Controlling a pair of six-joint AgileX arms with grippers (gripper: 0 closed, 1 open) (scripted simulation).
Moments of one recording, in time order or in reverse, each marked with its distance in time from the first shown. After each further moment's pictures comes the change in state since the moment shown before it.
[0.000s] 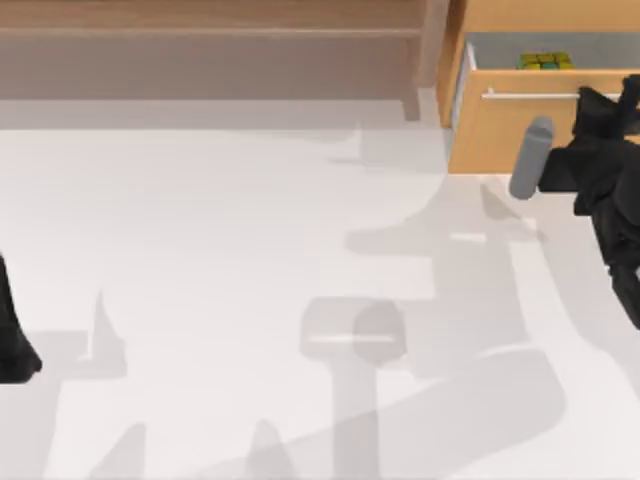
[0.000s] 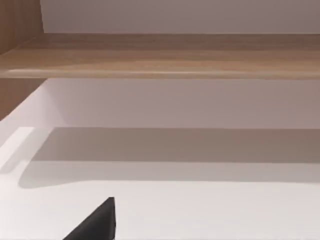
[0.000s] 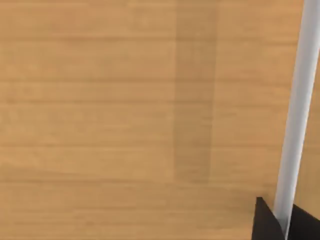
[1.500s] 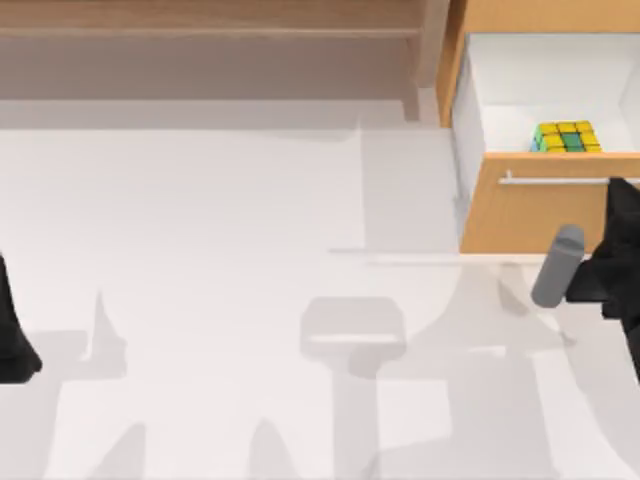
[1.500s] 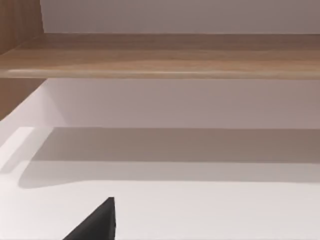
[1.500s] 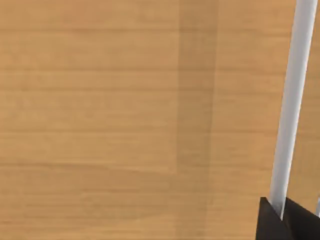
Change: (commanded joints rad) left arm 0.000 0.000 0.000 0.000 0.000 0.000; right arm 0.117 -0.157 -0.488 0.323 0.120 0.004
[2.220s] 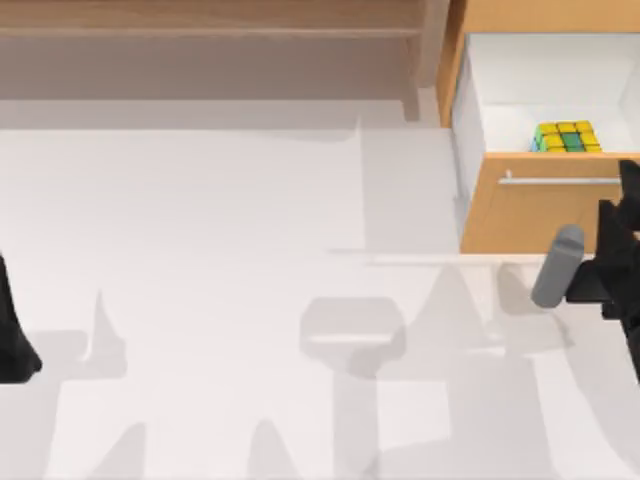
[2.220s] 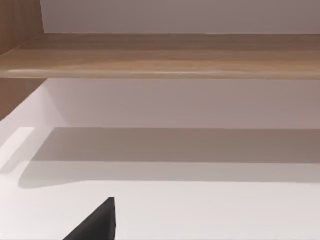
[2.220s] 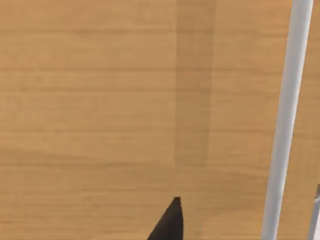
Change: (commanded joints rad) left arm 0.000 0.000 0.000 0.000 0.000 0.000; right arm 0.000 0.000 0.000 0.000 0.000 0.000
